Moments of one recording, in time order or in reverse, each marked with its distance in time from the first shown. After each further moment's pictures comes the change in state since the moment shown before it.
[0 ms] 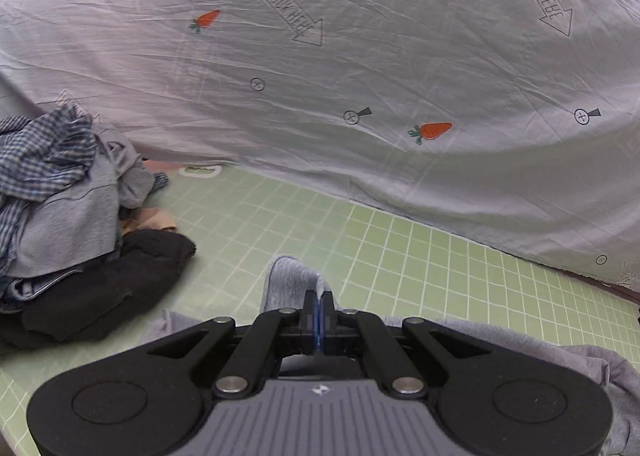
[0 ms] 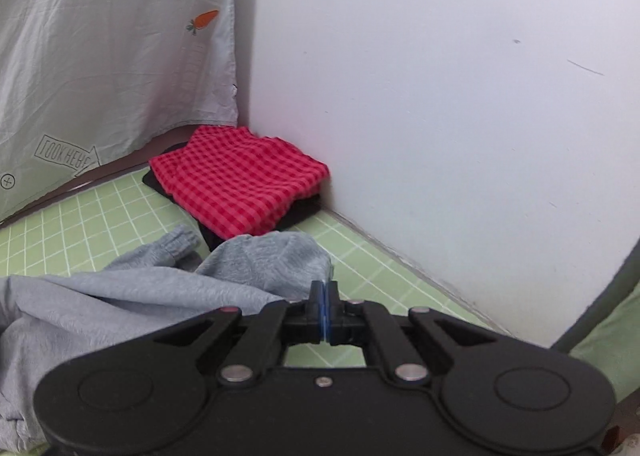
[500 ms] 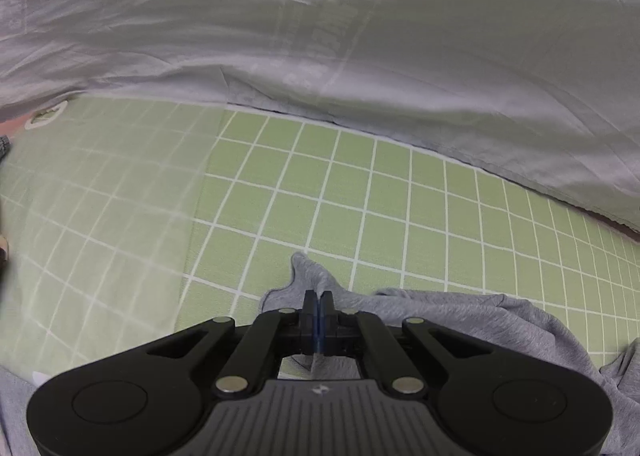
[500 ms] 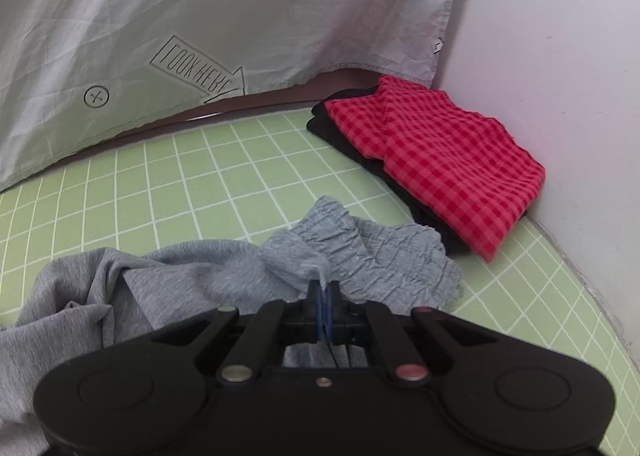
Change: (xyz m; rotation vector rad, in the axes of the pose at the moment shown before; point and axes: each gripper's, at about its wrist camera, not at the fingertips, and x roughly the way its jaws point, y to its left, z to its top) left arm 0.220 -0.158 0.029 0.133 0.282 -0.120; right arm 0.062 0.205 0.023 -0.218 0.079 0.187
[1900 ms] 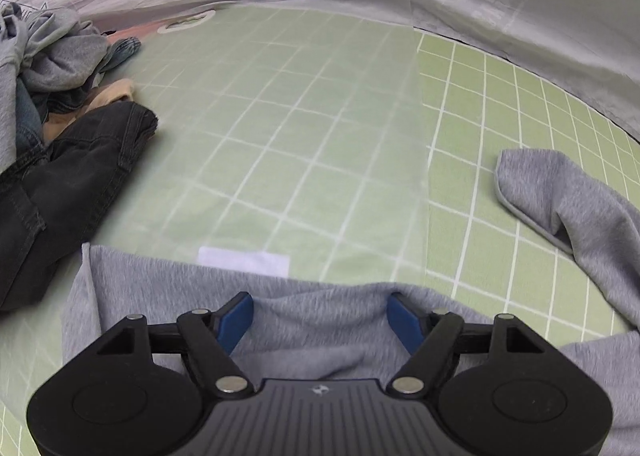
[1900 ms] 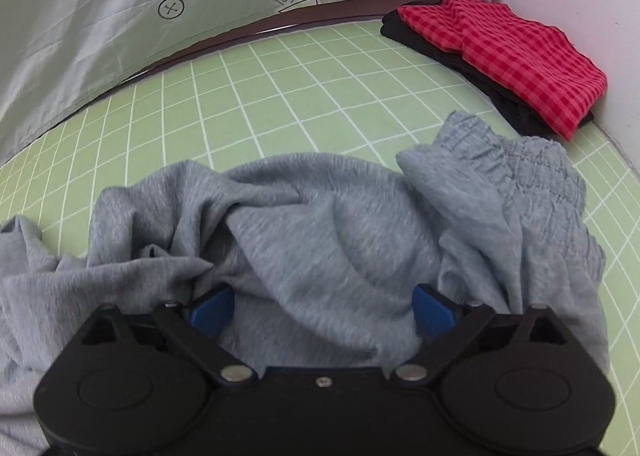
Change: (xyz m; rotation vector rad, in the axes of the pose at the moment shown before) left arm -0.004 0.133 -0.067 -0.088 0.110 0.216; right arm 0.012 0.045 -0.057 0.057 0.214 0.223
